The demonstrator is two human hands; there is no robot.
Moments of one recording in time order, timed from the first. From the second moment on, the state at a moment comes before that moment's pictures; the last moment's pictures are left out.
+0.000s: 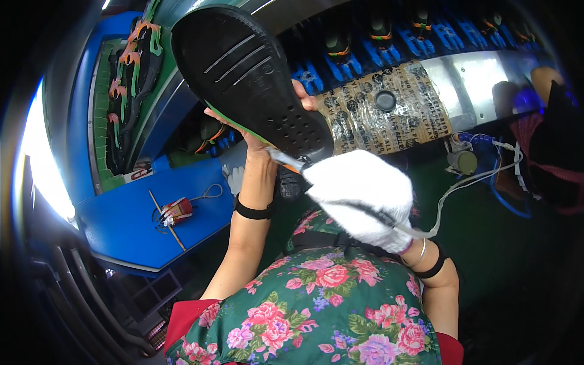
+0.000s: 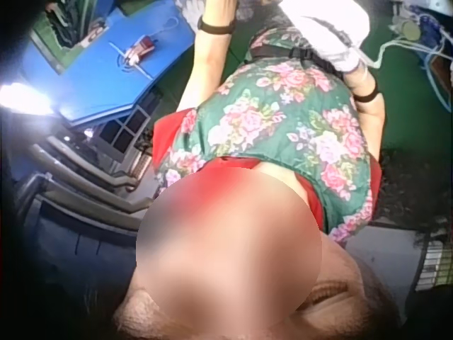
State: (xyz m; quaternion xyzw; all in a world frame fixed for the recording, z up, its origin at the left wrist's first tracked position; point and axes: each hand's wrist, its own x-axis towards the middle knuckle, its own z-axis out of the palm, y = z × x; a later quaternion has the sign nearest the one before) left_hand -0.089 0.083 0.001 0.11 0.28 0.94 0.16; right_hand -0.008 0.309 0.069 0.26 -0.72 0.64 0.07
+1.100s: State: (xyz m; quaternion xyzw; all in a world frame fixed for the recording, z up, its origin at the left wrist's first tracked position) left_hand -0.096 0.084 -0.008 0.13 0.29 0.88 0.35; right_hand 0.006 0.320 0.042 0.43 -0.70 0.57 0.03
